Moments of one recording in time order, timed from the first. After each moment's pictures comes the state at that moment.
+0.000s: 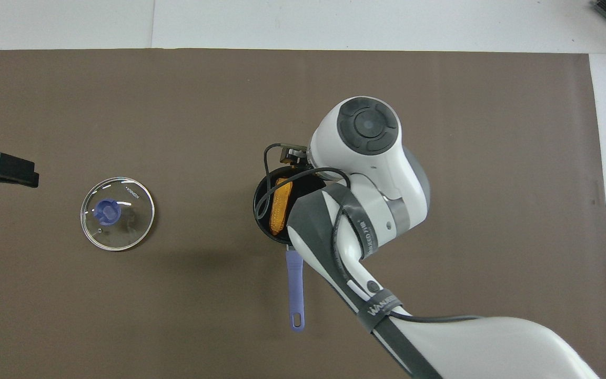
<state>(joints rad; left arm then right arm) -0.05 -0.02 0.01 -1.59 0.01 1.55 0.00 0.39 0.26 -0.06 -1.53 0.05 1.89 0.54</state>
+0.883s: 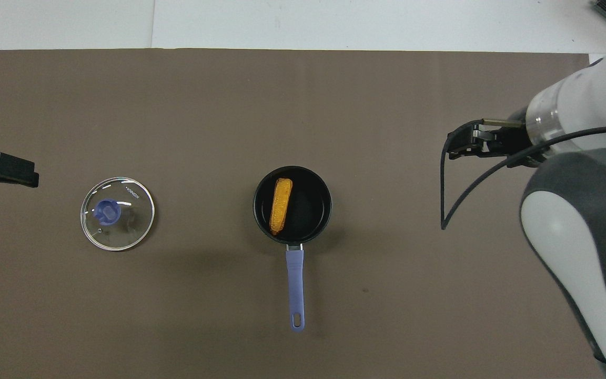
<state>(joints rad) -0.05 -0.02 0.01 -1.59 0.01 1.55 0.00 0.14 -0.01 -0.06 -1.53 0.04 1.57 0.17</state>
